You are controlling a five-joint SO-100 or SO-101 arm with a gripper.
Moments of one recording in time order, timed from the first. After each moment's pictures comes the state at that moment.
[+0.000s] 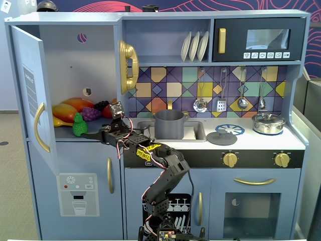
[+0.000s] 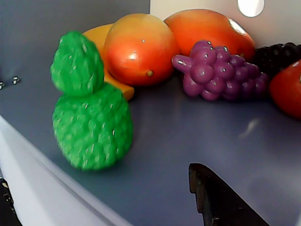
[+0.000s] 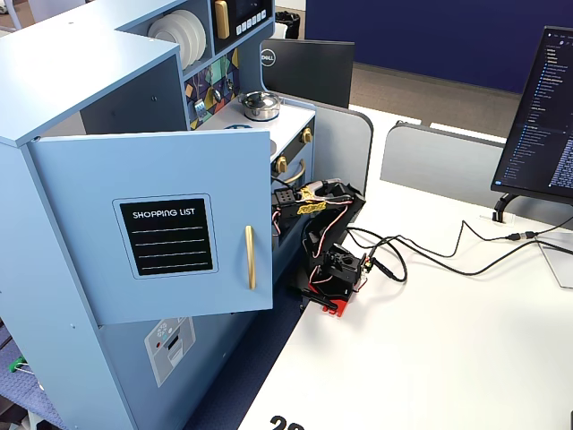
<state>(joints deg) -42.8 125.4 123.8 -4.4 -94.7</state>
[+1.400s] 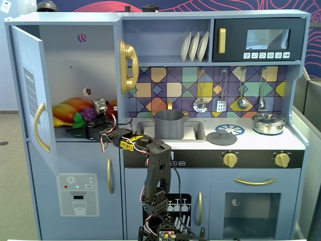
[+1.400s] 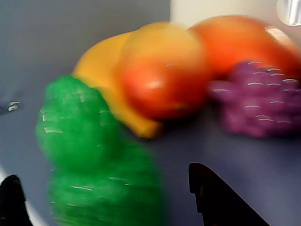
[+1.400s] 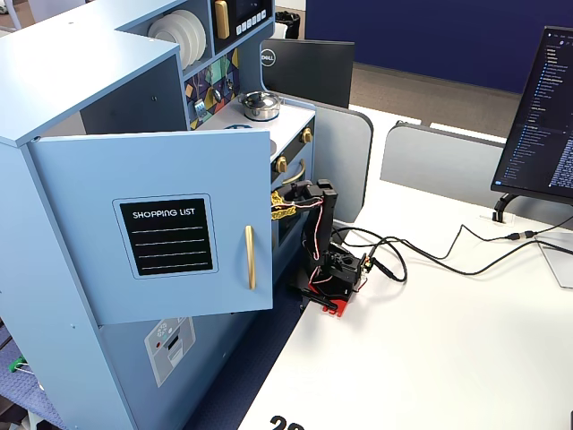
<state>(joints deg) -46.8 97.3 98.3 -5.6 -93.3</state>
